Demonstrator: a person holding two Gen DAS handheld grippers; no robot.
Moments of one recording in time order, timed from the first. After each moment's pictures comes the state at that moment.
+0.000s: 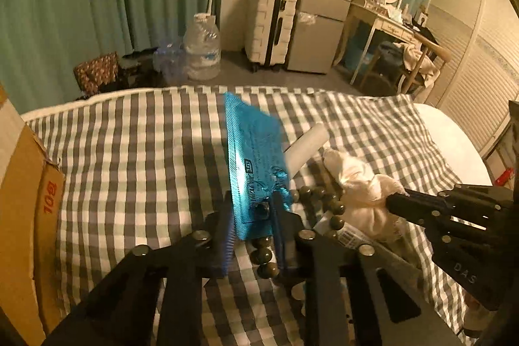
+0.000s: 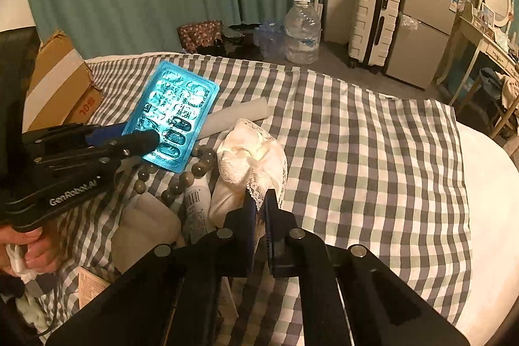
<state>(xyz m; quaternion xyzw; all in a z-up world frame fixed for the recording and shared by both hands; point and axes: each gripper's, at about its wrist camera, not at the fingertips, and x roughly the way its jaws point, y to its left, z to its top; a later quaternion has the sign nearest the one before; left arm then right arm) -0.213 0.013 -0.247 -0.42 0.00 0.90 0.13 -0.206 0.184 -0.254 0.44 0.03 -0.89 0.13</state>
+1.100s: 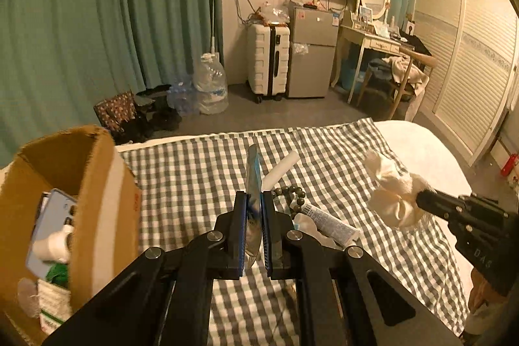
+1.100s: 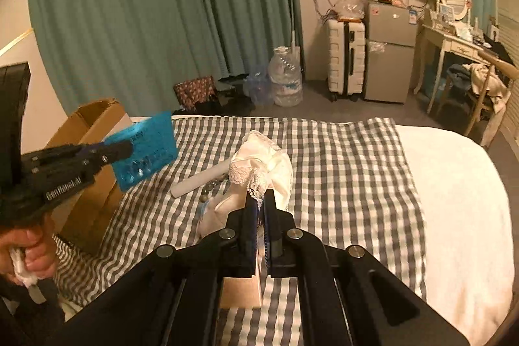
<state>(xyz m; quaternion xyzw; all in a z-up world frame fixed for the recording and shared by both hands) -0.112 -0.004 -0.131 -0.36 0.04 0.93 0.12 -0.089 0.193 -0.158 0.35 -0.04 -0.93 0.08</state>
